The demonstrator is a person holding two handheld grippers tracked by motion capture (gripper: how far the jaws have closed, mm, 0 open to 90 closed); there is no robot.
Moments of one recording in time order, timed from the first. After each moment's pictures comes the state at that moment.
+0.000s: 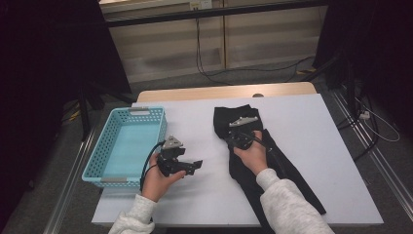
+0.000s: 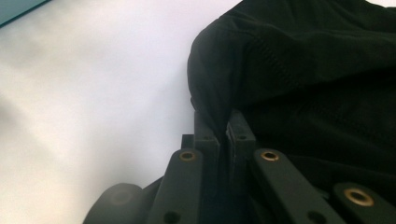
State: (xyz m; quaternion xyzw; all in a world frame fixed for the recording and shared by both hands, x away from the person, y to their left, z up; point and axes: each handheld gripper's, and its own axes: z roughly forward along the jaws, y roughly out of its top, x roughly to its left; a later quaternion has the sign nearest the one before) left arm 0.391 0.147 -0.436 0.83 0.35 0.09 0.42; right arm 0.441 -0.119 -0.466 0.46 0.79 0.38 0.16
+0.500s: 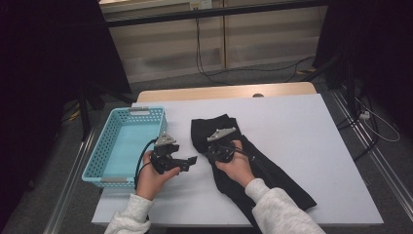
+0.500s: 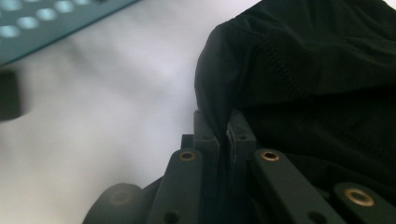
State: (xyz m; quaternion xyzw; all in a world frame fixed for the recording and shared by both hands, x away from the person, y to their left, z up) left arm 0.394 0.162 -0.423 0.82 0.37 0.11 0.43; right arm 0.411 -0.057 -0.465 0.37 0.83 0.40 0.11
